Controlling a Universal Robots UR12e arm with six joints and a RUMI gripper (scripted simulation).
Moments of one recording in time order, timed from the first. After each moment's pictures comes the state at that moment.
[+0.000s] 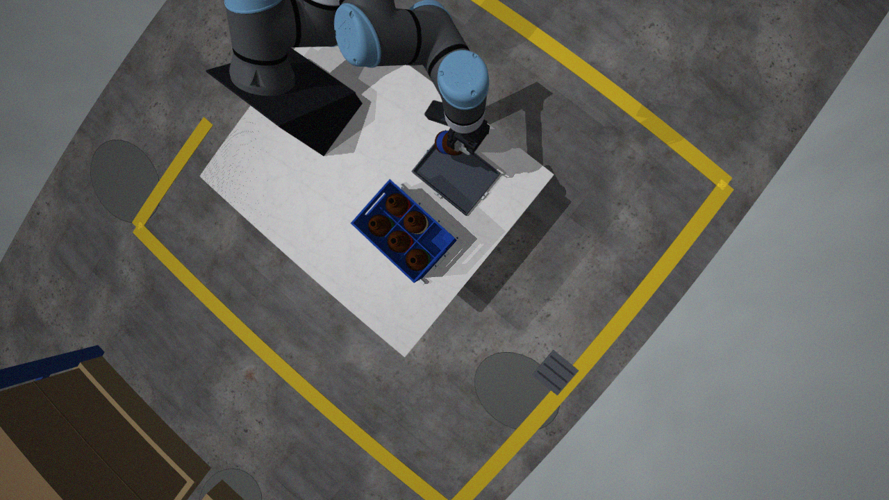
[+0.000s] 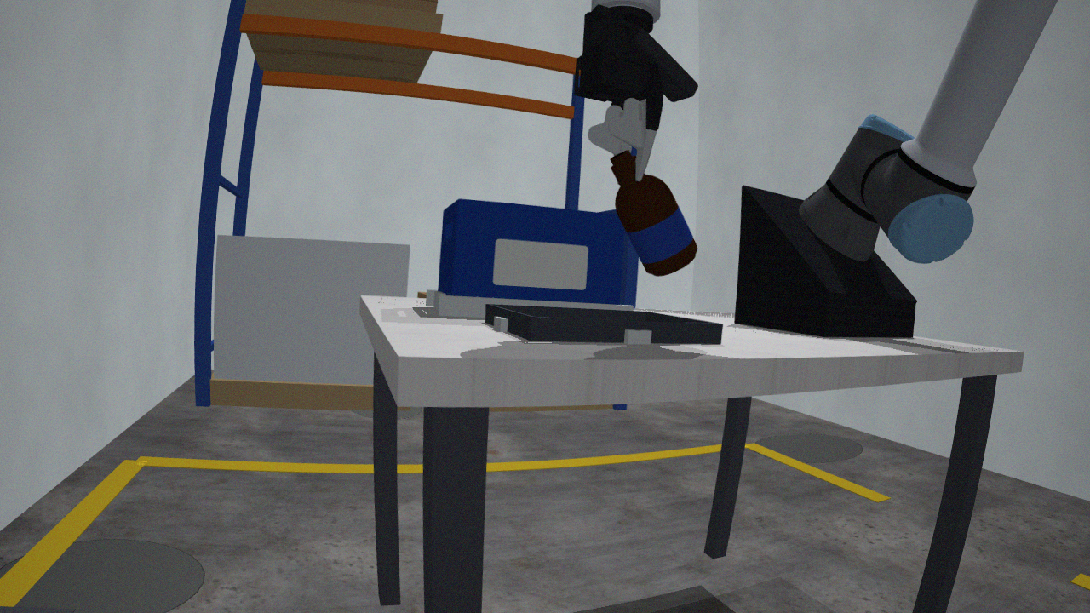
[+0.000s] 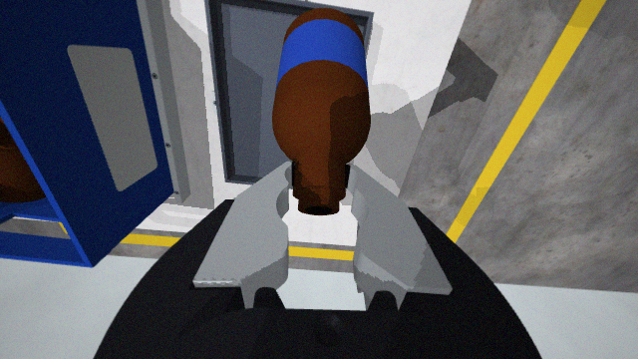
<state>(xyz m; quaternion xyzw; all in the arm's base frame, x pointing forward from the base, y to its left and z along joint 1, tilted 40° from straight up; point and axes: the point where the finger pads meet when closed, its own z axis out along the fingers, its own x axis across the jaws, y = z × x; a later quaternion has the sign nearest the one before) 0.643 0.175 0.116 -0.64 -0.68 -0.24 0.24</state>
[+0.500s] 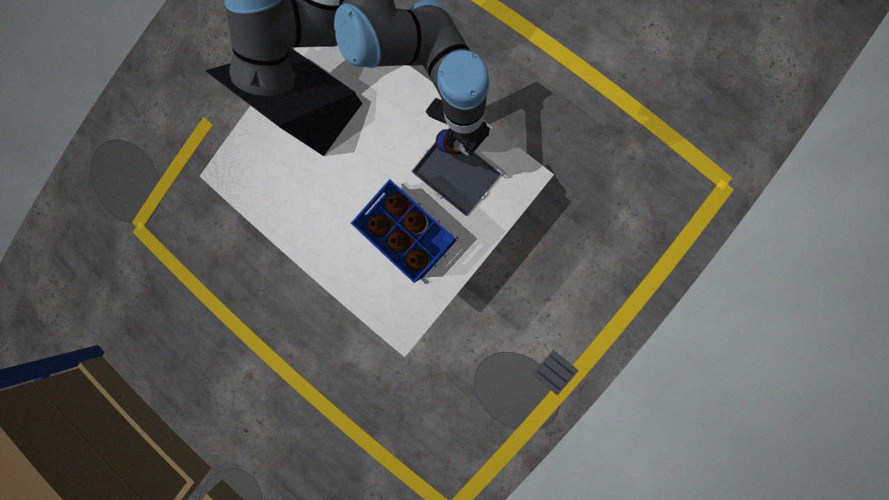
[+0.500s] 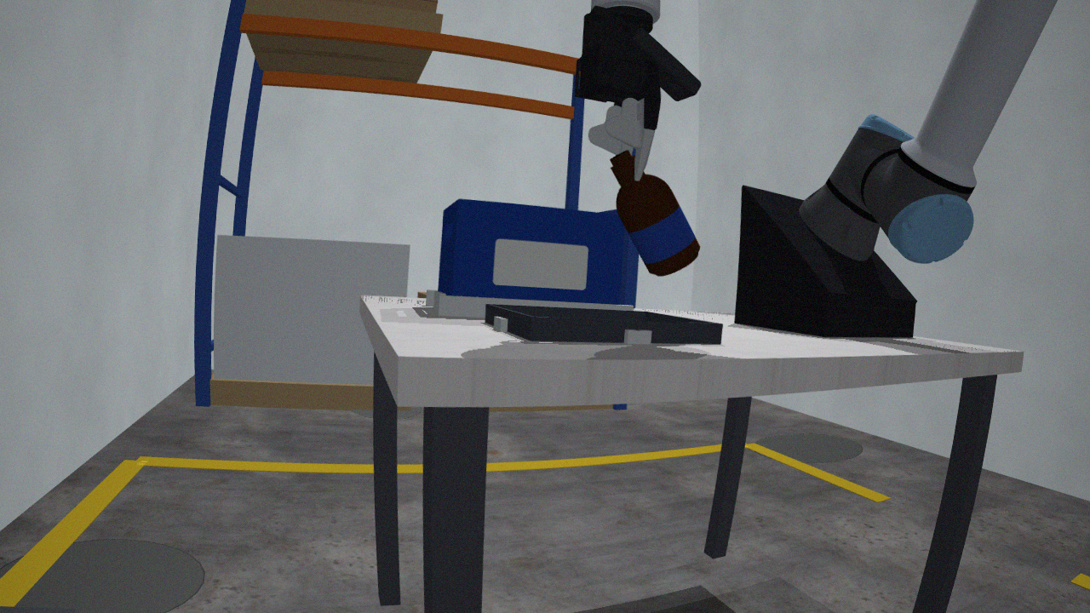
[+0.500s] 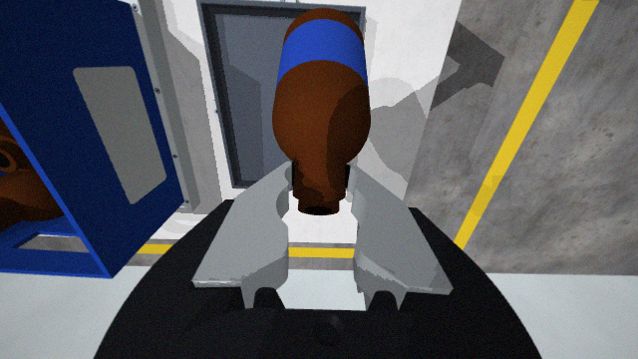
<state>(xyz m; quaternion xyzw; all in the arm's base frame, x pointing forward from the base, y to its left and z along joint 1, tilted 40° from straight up) 0.644 0.176 0.117 -0.67 -0.66 -0.23 0.25</state>
